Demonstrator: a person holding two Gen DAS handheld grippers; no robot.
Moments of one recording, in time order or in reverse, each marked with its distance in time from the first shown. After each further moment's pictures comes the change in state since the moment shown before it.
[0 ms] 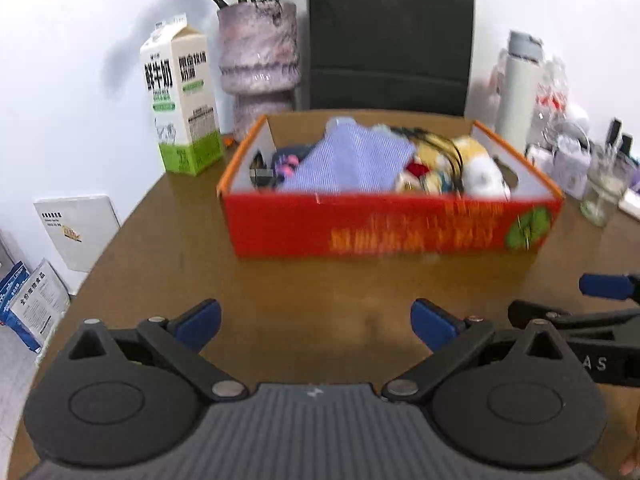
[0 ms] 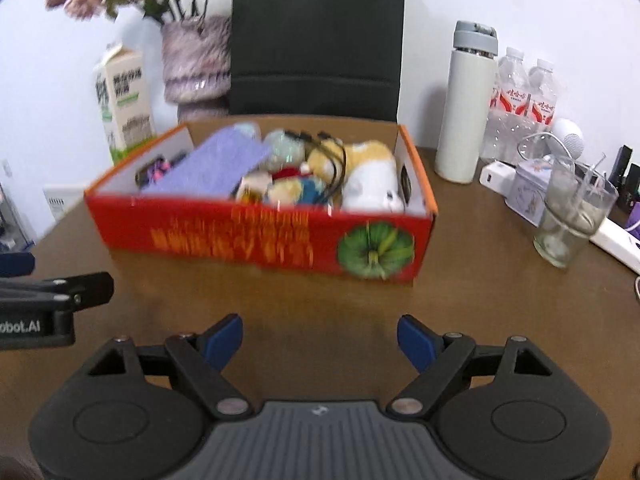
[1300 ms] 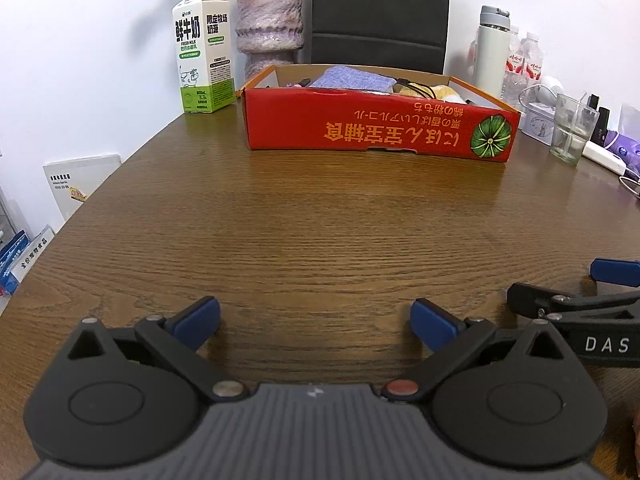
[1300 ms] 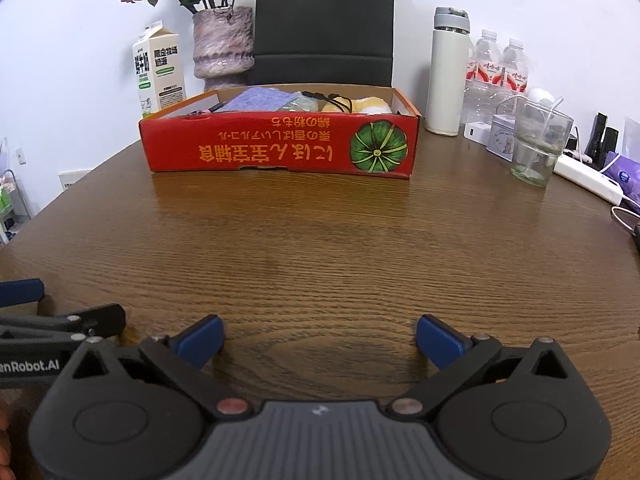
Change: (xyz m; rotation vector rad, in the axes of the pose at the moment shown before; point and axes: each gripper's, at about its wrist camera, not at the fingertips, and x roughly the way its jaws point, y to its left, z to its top) left arm -0.055 0.002 -0.104 -0.032 0.001 -0.010; right arm -0.062 0.012 -0.105 0.021 -0.032 0.017
